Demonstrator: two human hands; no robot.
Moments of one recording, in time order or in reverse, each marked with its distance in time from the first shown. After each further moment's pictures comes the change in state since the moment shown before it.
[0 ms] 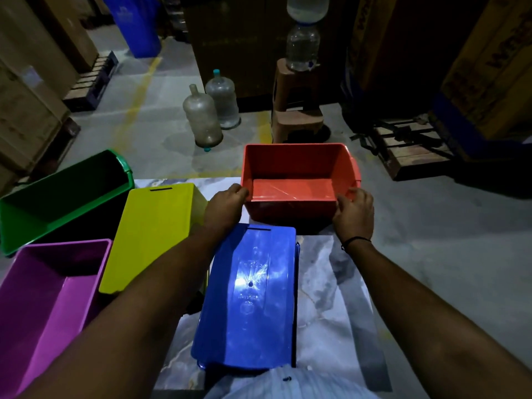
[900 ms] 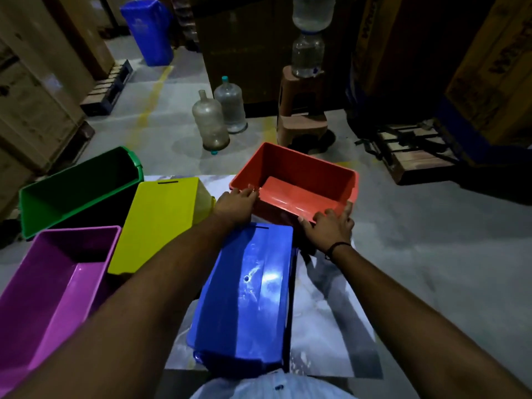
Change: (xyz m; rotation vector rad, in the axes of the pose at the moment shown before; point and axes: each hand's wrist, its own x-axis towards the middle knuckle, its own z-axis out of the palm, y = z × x) left_hand -0.011 0.034 -0.017 0.234 -0.383 -0.030; right_hand -0.057 -0.037 -0.018 -0.080 -0.446 -0.008
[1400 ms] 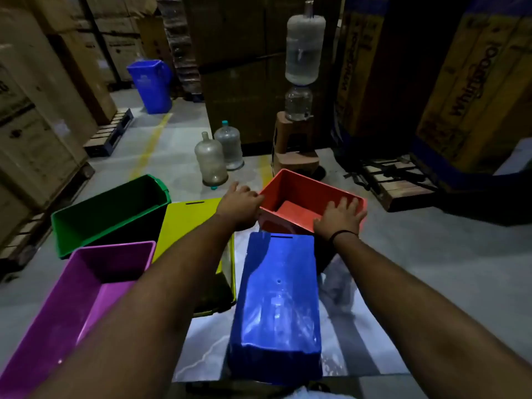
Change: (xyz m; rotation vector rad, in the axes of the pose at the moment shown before) left_hand -0.083 -0.057 -0.053 0.207 0.346 0.152; right_hand -0.046 -0.077 -0.050 -0.119 0.177 0.142
